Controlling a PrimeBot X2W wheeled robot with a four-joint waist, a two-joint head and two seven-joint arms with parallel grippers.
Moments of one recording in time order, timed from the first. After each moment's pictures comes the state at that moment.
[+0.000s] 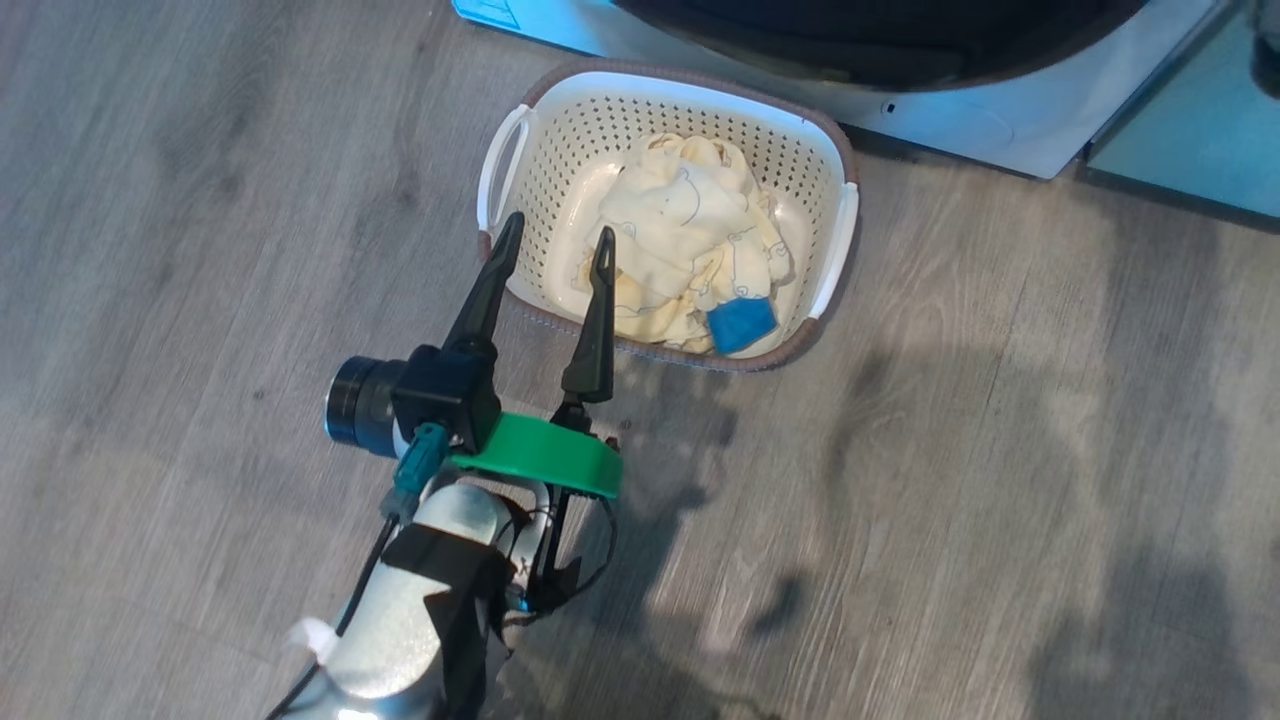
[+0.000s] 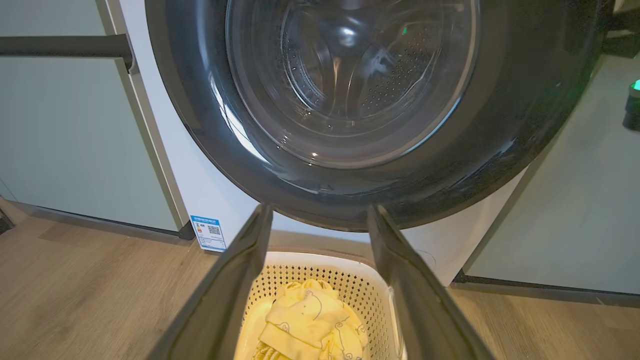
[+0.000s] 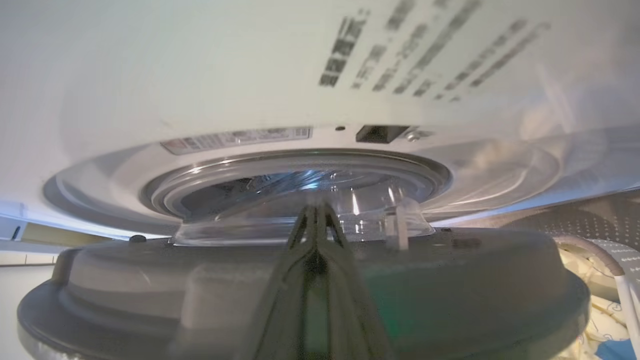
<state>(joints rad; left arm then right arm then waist) -0.45 0.04 -0.39 0.19 -0.24 0.04 -0.25 -1.37 -0.10 0.03 1.08 1.33 0.13 0.48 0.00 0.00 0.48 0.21</state>
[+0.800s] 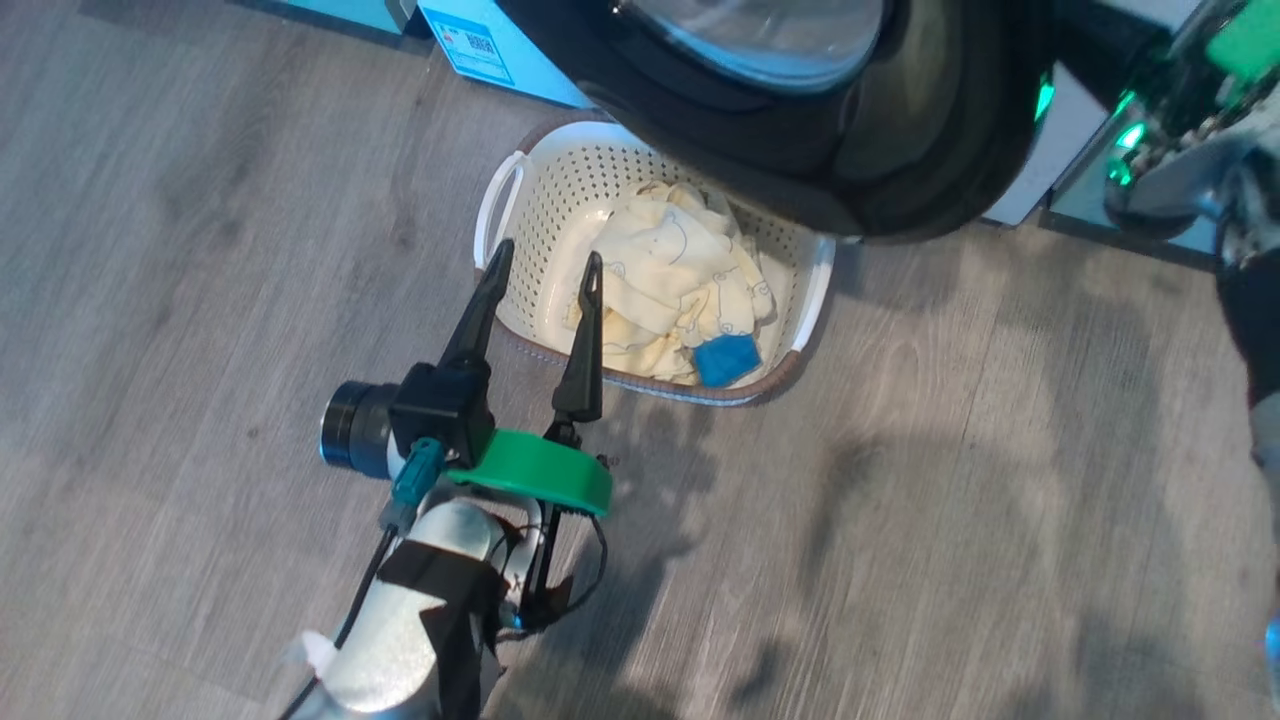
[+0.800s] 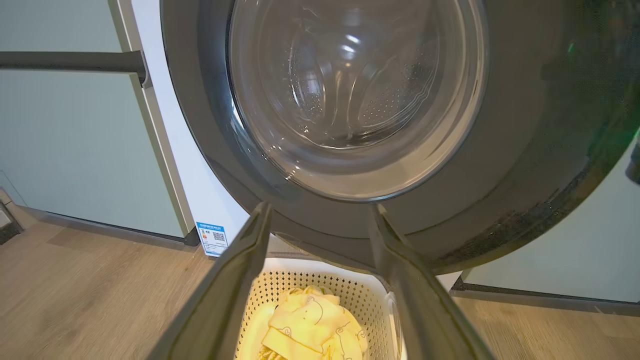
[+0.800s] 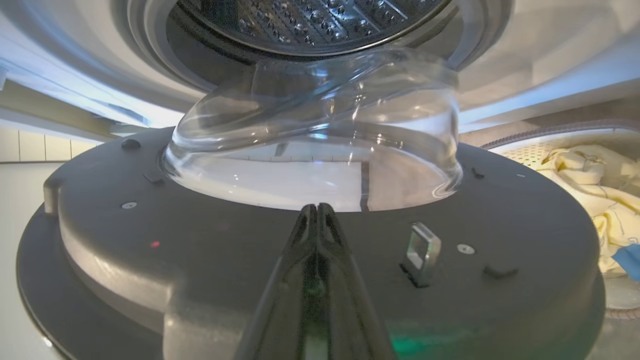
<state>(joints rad) -0.42 0.04 -0.38 0.22 -0.24 0.04 -0.25 -1.09 -0.08 0.14 0.81 1.48 0.13 0.71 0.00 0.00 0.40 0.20</state>
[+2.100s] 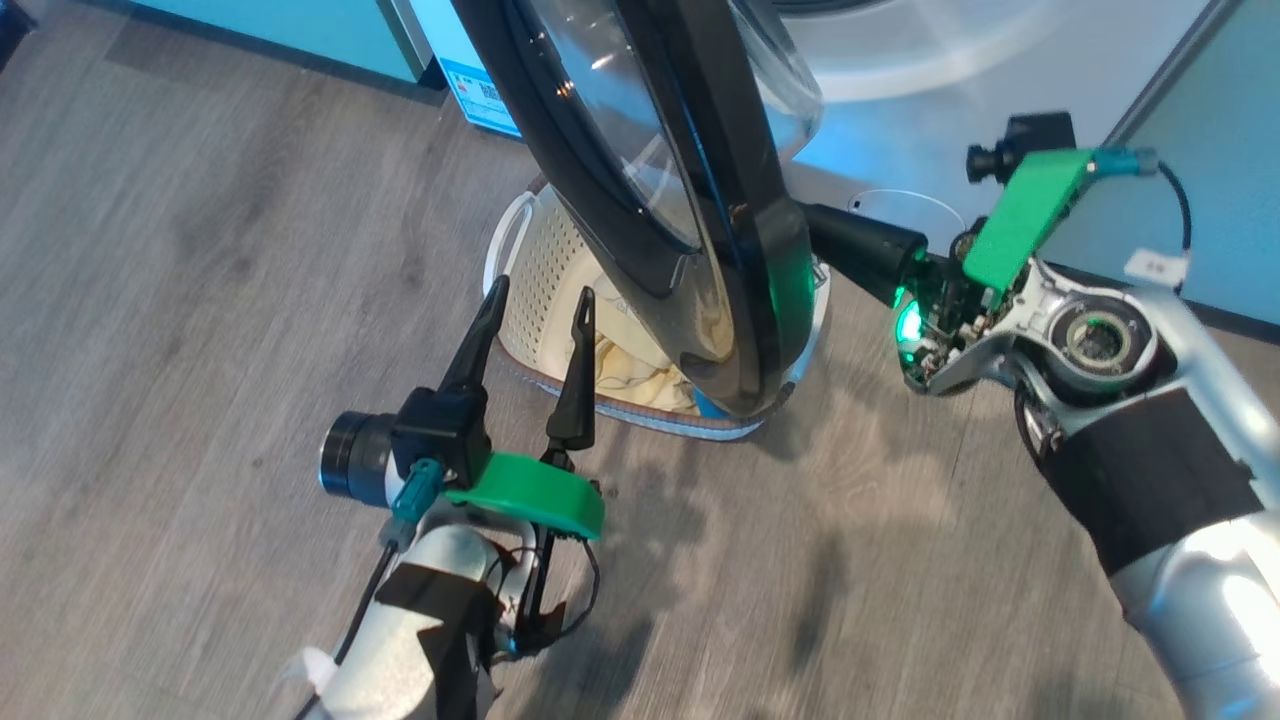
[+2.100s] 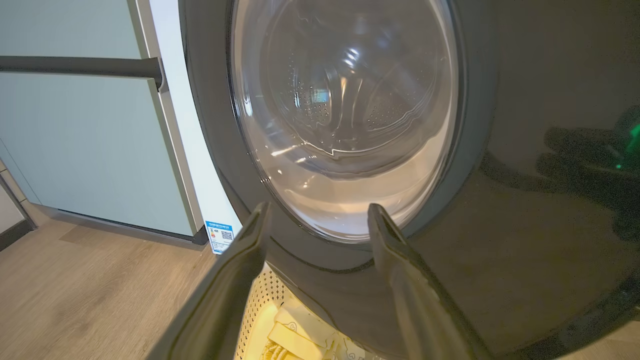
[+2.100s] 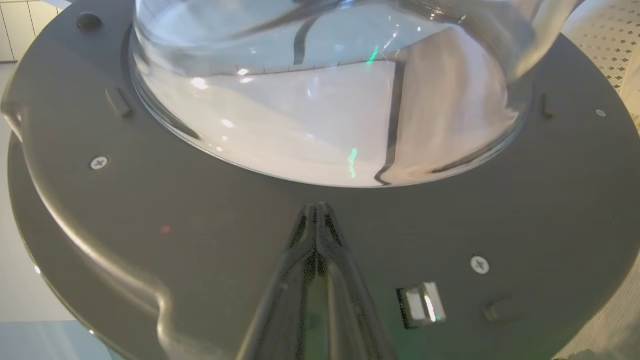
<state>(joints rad) -0.38 0.04 -0.37 0.25 -0.24 0.04 -0.25 -0.83 -0.07 0.52 0.52 1.75 0.13 0.62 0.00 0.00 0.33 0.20</state>
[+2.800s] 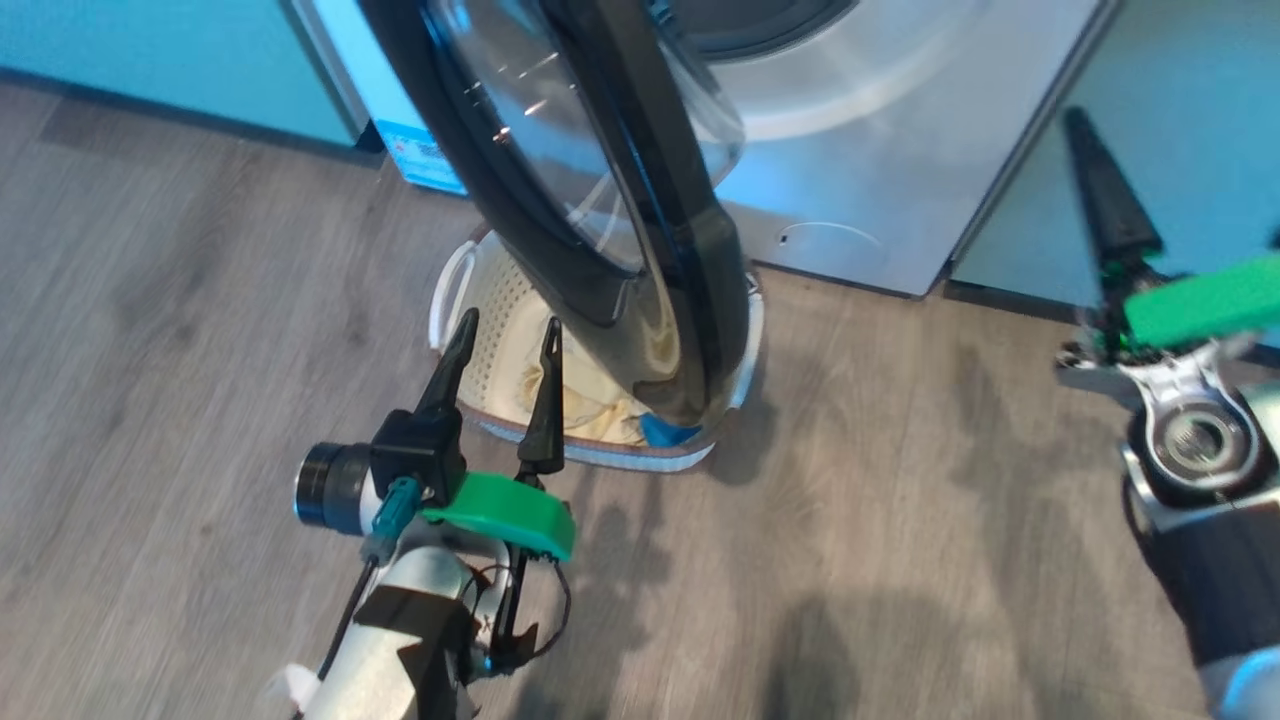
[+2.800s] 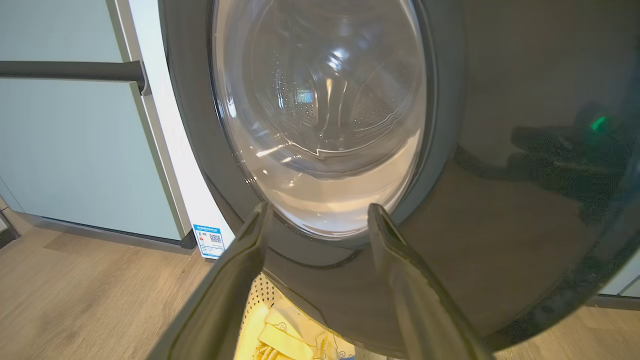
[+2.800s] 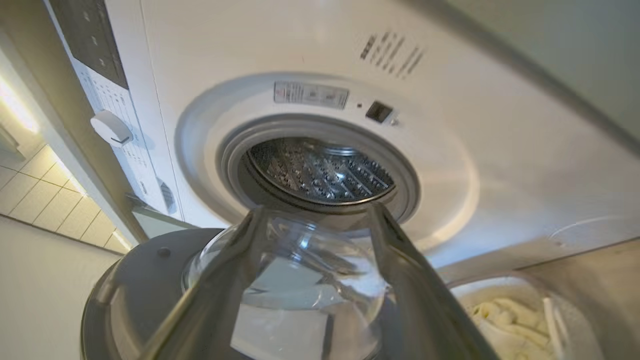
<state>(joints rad) -0.34 0.04 -0.32 0.29 -0.22 0.02 -0.25 -0.60 -0.17 0.34 0.32 1.45 0.13 -0.07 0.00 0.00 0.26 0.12</state>
